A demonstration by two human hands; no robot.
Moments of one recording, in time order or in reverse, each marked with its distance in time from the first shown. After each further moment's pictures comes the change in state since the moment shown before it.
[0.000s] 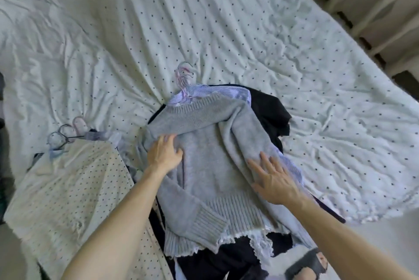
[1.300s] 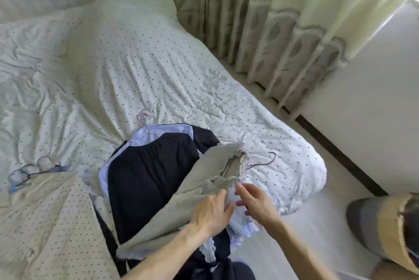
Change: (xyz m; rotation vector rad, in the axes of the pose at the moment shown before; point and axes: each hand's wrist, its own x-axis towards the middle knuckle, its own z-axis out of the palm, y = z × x) left_hand -0.294 0.208 0.052 -0.171 -0.016 0.642; right_hand -0.276 0.014 -0.055 1.163 0.401 0.195
